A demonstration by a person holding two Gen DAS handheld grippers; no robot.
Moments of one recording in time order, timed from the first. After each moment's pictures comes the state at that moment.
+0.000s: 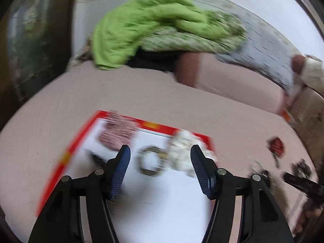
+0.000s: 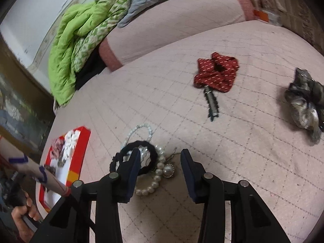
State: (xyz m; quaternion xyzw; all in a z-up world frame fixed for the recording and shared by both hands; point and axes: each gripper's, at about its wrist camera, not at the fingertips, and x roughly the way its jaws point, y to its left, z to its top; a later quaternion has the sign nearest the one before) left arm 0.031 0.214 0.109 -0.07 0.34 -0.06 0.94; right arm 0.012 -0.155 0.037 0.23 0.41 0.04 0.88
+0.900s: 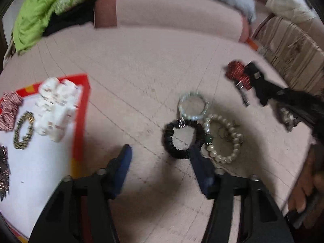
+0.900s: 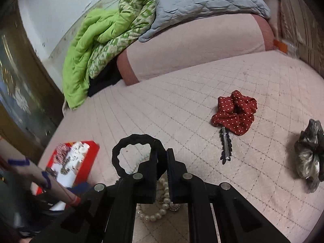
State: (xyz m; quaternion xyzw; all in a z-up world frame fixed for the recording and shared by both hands) left arm 0.055 0.036 0.032 0.03 0.50 -0.18 0.85; right arm 0.027 -0.155 0.062 0.19 0.35 0.07 0.91
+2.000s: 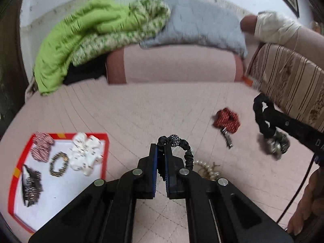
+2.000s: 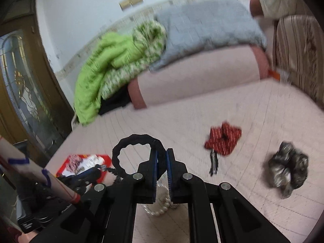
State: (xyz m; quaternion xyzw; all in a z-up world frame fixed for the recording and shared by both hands) left arm 0.000 0.029 0.127 0.04 0.32 -0.15 0.93; right arm -0.033 -0.157 0.123 0.17 0.25 0.07 0.95
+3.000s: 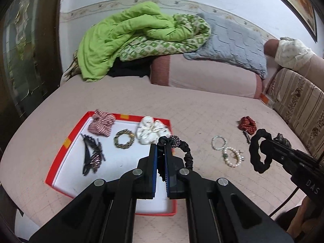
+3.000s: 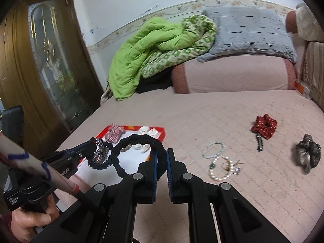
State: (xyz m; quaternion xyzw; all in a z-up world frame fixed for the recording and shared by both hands) left arm -0.072 0.175 0.150 -0.02 0.31 -0.08 0.95; right arm -0.093 -0.021 0.141 0.10 0.28 0.15 0.94
